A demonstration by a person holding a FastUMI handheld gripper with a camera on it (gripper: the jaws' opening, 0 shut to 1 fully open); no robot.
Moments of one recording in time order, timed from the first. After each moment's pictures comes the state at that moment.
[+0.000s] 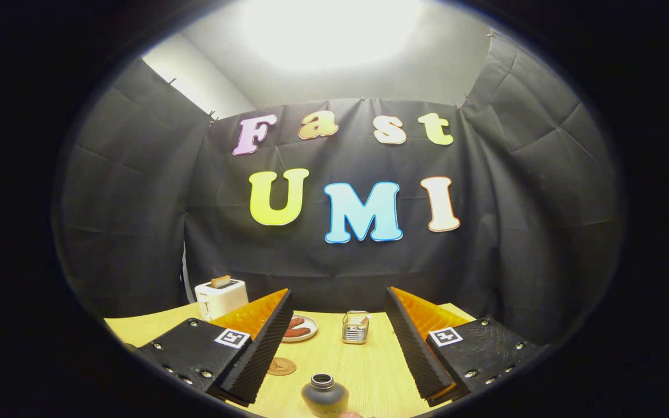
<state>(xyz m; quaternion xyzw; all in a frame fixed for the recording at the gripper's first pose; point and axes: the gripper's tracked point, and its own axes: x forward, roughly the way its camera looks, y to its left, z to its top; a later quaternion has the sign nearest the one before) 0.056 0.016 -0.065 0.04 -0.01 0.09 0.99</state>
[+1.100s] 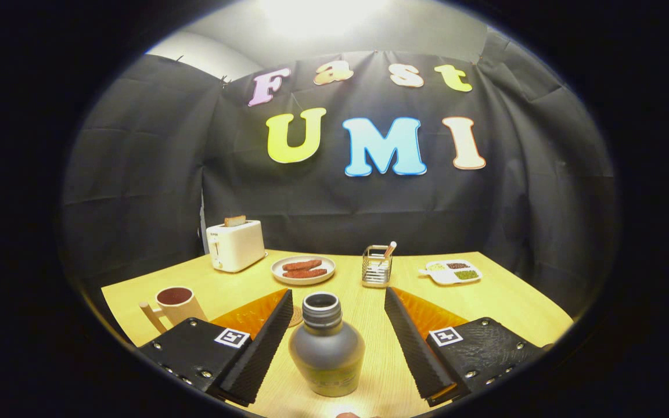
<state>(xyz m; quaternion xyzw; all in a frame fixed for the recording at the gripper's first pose) 0.056 0.039 -0.214 0.03 0.12 0.16 0.98</state>
